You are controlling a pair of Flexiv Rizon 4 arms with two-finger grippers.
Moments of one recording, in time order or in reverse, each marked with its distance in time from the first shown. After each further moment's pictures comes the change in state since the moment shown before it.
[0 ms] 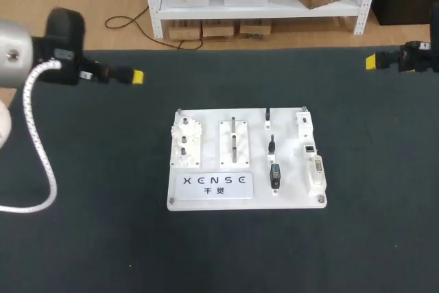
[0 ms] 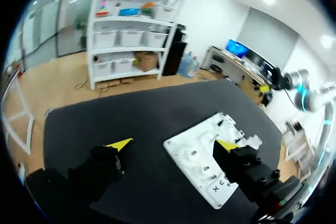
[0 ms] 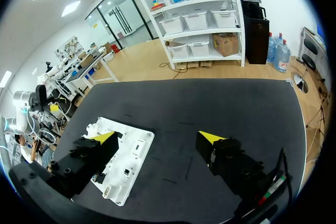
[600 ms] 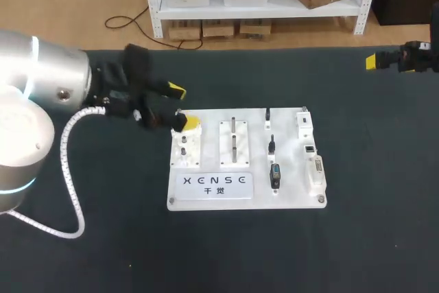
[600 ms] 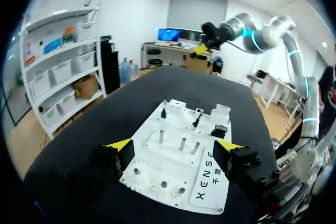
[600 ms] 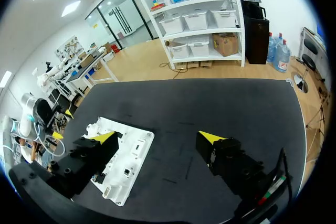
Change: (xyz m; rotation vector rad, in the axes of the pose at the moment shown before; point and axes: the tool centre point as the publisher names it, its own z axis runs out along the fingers) left arm 0.037 -0.106 0.063 0.362 -0.021 0.486; right arm 0.000 0.000 0.000 0.000 0.000 0.000
